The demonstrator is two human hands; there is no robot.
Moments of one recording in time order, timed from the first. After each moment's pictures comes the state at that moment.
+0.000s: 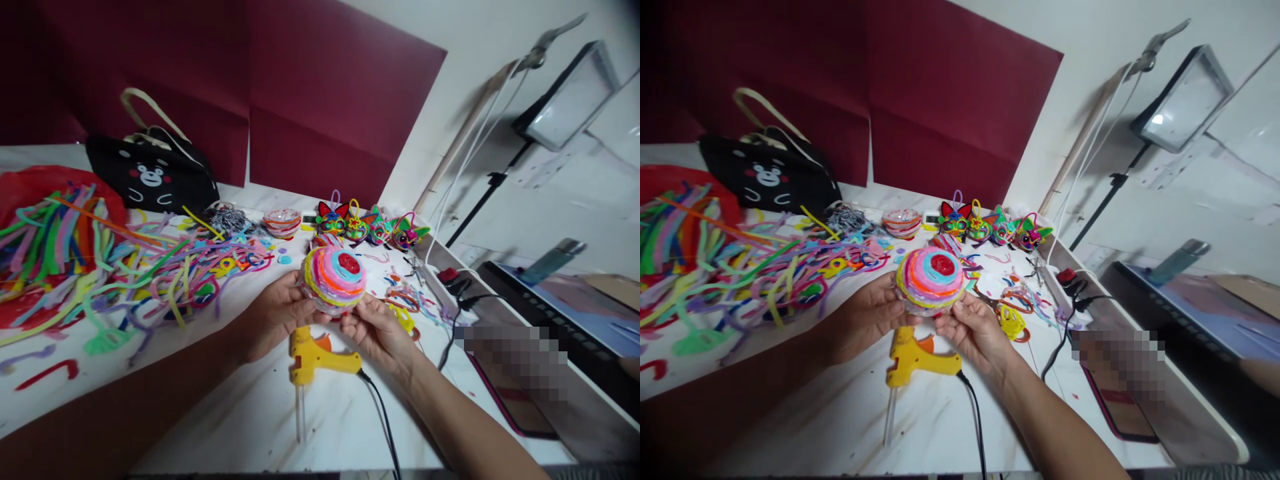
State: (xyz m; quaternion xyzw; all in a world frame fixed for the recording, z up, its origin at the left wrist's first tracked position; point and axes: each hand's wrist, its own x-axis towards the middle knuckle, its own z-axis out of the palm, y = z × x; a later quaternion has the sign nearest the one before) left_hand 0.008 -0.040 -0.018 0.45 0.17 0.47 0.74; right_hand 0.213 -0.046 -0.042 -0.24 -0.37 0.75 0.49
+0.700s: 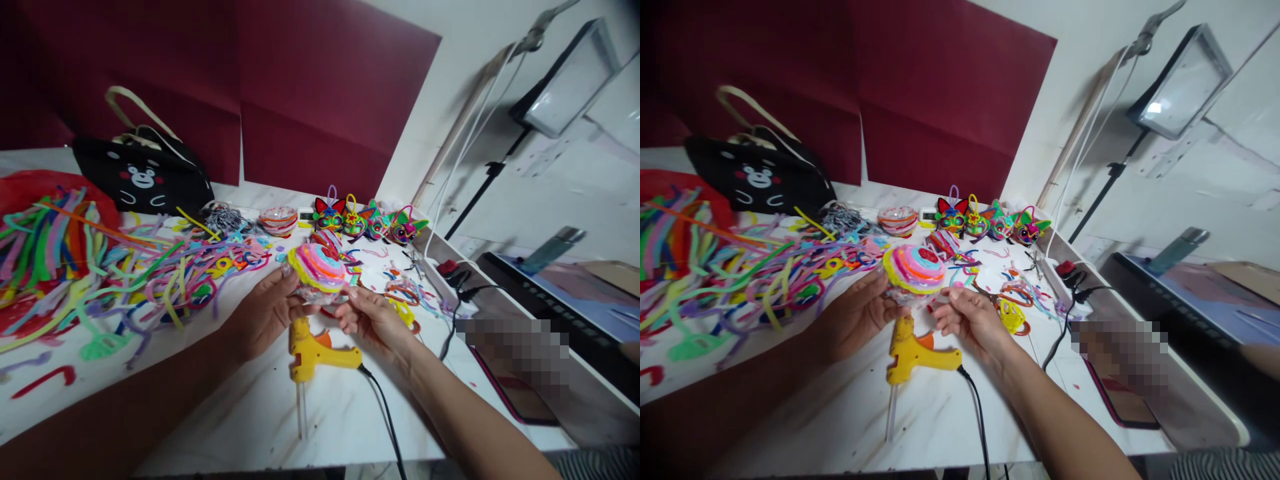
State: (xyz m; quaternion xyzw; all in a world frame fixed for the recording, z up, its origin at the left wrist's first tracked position) left_hand 0.007 -0.032 -0.023 0.36 0.20 0.52 0.75; right_hand 0.217 -0.040 -0.044 -0.34 -0.40 0.71 0.48
